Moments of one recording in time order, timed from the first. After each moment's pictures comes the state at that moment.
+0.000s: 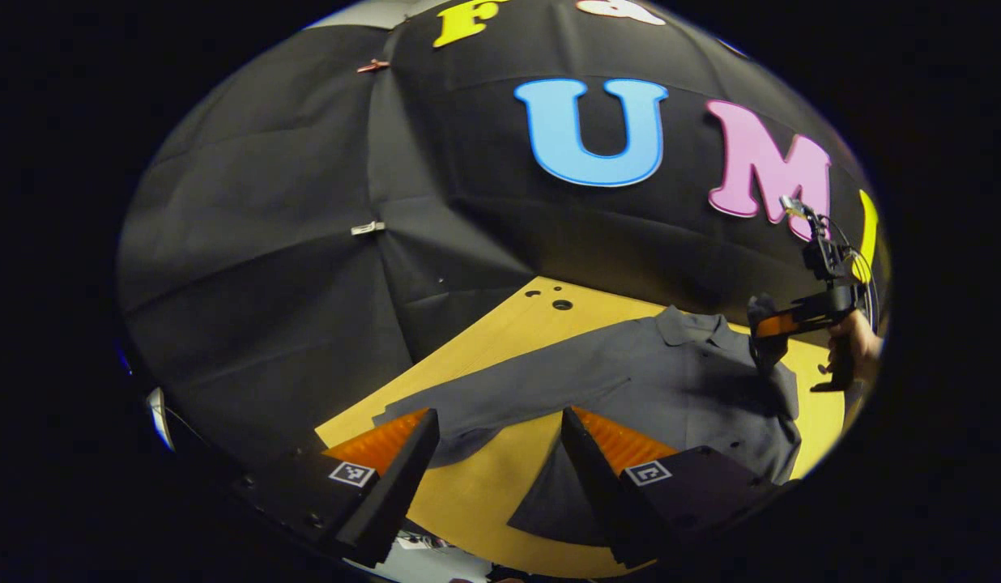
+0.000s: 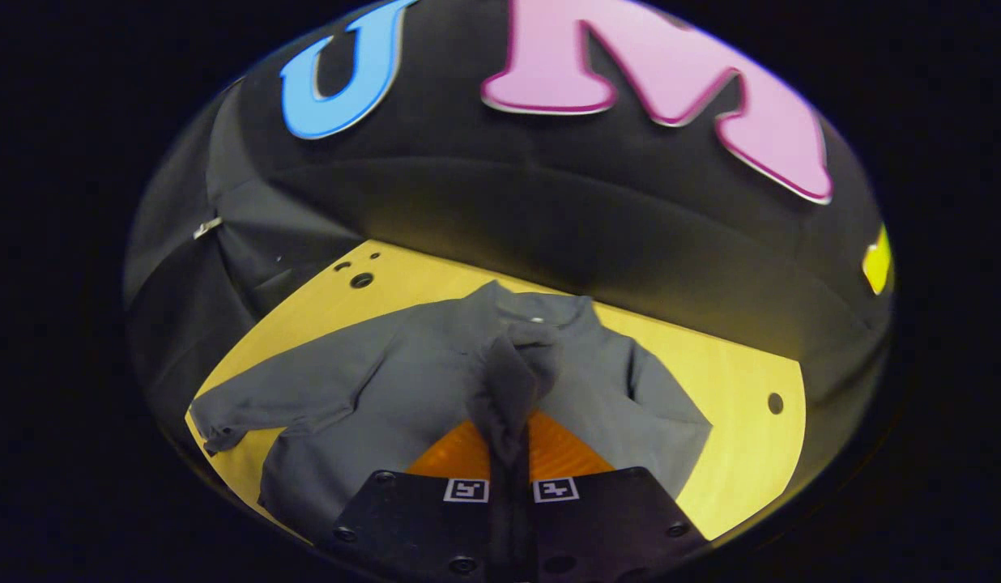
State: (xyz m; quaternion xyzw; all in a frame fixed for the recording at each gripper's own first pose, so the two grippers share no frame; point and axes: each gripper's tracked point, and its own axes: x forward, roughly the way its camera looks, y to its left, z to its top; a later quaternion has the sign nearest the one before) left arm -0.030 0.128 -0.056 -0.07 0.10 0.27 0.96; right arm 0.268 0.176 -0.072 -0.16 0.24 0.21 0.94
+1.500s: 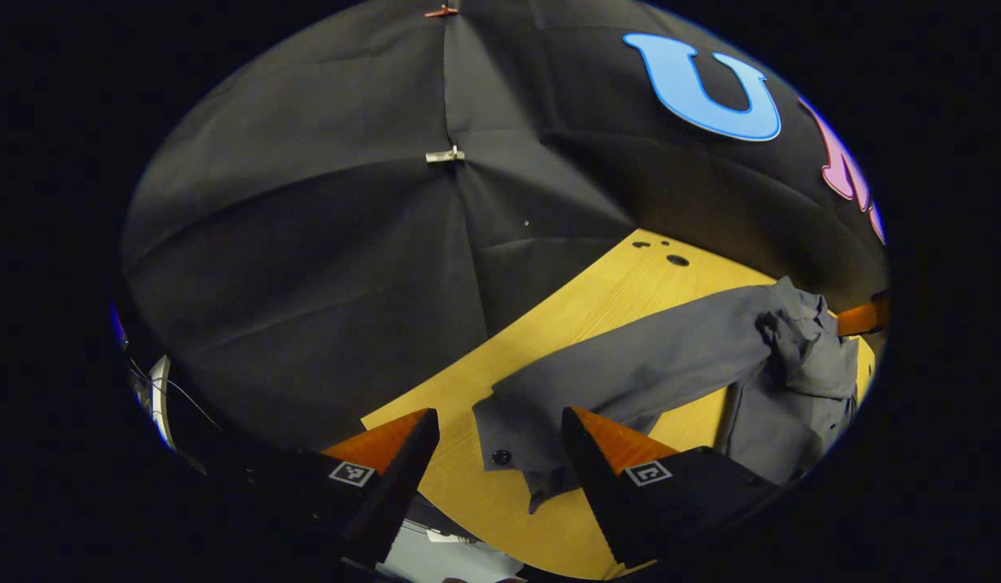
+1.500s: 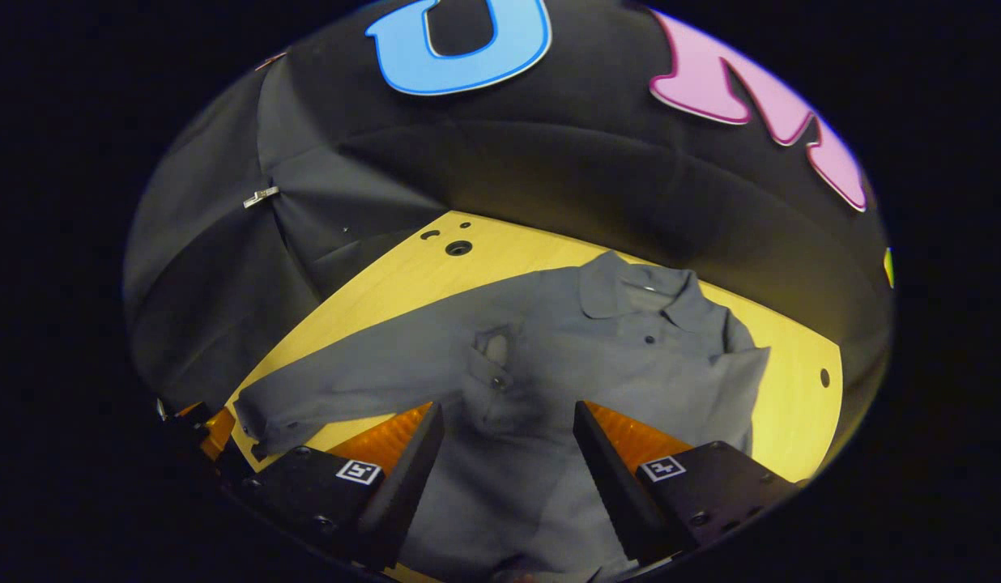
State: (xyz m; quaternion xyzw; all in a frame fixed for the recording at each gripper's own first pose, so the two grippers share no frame) left arm -0.011 0.301 -0.186 -0.12 0.18 0.33 0.92; right arm 0.154 0.251 -0.100 -0.13 0.26 0.24 0.93
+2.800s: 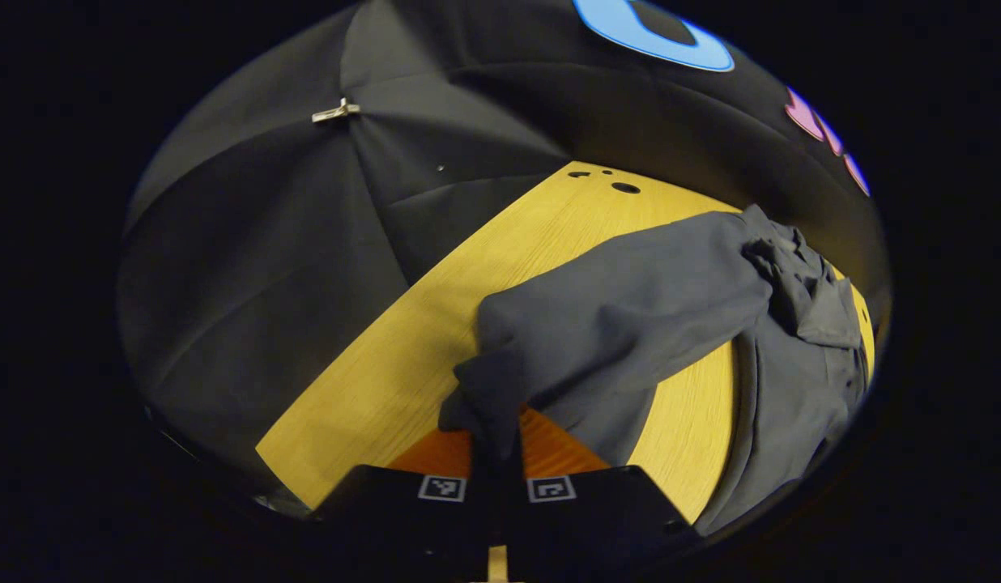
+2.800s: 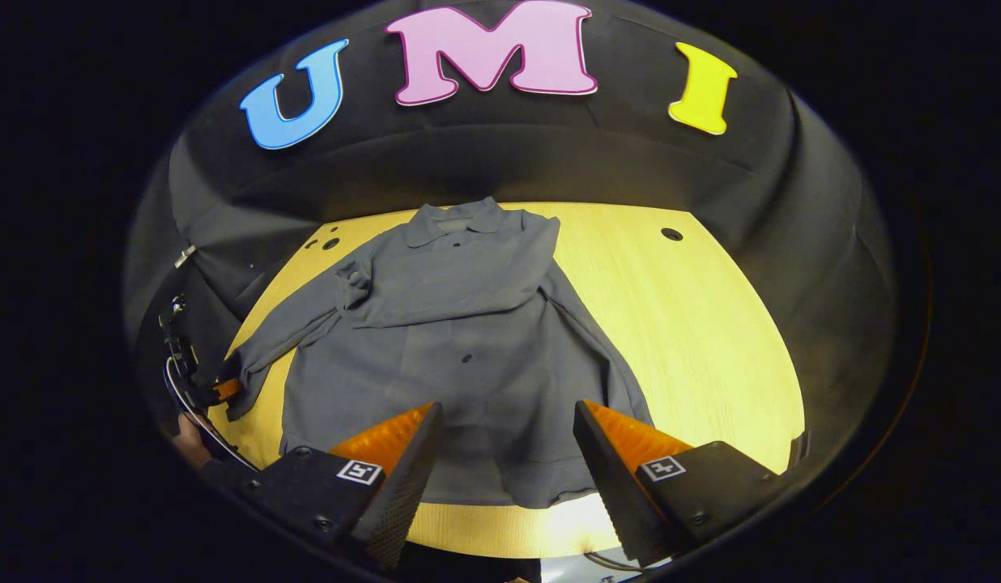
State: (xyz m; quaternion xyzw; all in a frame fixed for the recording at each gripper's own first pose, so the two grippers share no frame) left arm 0.081 0.282 -0.233 -0.05 0.26 0.22 0.94; right arm 0.018 0.018 -0.138 0.00 0.27 0.04 0.96
